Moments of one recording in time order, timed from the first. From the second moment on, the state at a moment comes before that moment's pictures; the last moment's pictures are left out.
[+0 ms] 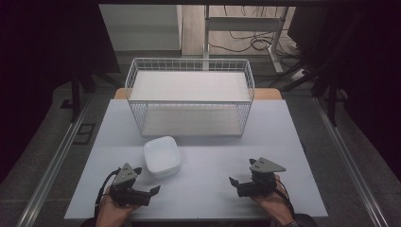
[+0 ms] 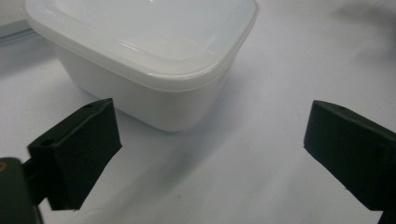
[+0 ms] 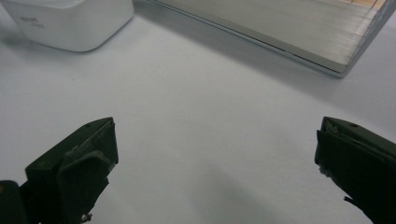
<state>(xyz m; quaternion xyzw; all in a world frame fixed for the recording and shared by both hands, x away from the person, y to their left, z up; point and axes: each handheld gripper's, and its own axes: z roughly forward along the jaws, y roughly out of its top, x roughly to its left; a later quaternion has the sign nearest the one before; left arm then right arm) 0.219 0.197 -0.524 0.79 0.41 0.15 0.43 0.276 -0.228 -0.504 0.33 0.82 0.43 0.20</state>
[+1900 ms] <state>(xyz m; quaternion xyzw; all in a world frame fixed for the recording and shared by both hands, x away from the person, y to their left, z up) 0.311 0.235 -0.527 0.76 0.47 0.15 0.42 0.281 -0.178 -0.500 0.31 0.85 0.41 0.10</state>
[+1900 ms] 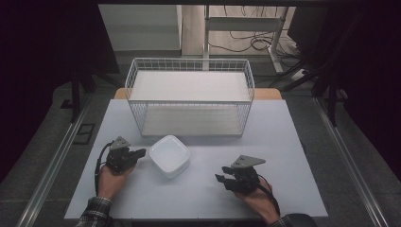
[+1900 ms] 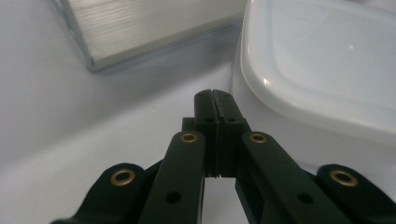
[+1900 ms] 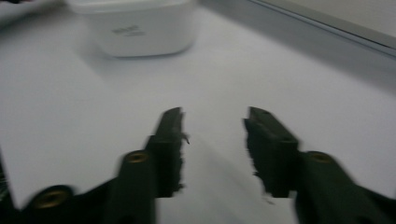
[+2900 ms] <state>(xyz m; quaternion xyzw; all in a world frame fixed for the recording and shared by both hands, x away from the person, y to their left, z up) 0.280 0.160 -0.515 0.82 0.38 0.09 0.42 0.313 -0.146 -0.504 0.30 0.87 0.38 0.10</state>
